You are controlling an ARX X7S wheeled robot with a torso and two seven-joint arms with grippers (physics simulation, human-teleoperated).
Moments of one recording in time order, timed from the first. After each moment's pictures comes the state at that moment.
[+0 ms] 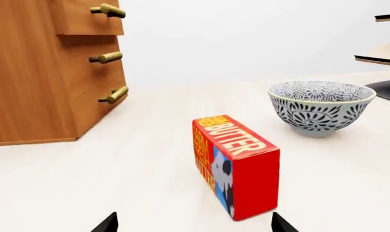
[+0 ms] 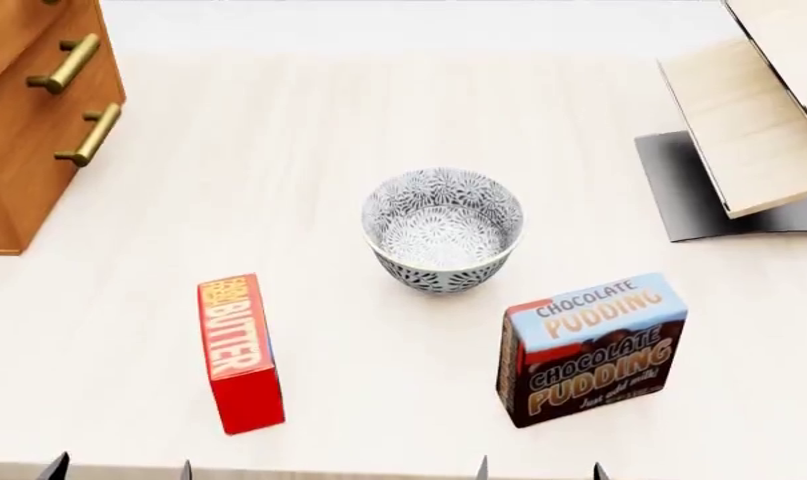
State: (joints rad) left arm 0.01 -0.08 0.11 0.01 -0.01 0.01 -0.12; right arm 0.00 0.08 -0.08 0.00 0.13 -0.02 0.08
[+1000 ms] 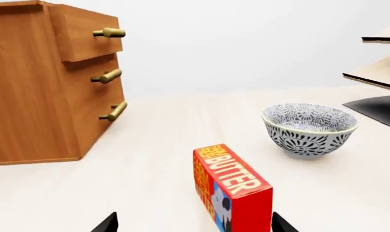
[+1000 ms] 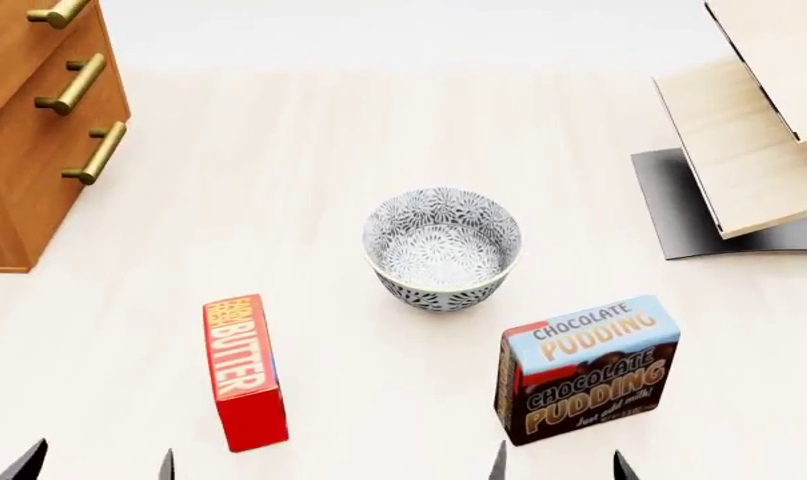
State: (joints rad) left arm 0.05 -0.18 0.14 0.25 -0.12 -0.19 -0.15; right arm 0.01 0.17 -0.11 -0.17 0.25 0.18 0.16
